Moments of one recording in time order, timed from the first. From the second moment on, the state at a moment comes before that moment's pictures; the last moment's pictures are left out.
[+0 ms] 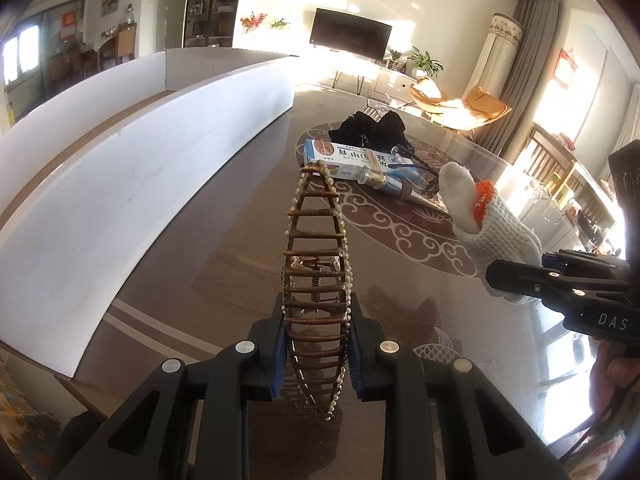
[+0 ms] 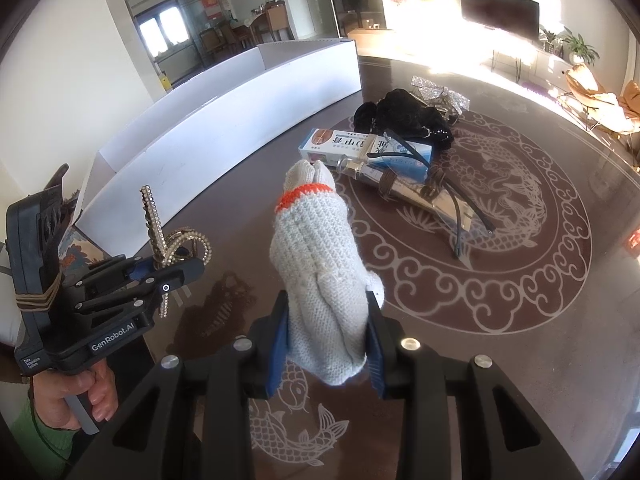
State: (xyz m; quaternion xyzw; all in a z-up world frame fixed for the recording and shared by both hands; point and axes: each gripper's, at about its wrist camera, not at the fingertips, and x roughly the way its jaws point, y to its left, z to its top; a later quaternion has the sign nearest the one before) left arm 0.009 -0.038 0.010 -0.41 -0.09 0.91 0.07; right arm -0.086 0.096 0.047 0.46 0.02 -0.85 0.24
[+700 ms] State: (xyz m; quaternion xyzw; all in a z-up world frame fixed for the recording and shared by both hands) left arm -0.044 -0.248 0.109 -0.40 -0.16 0.90 -0.07; right arm -0.200 -0.119 0.161 0.38 0.07 -0.86 0.35
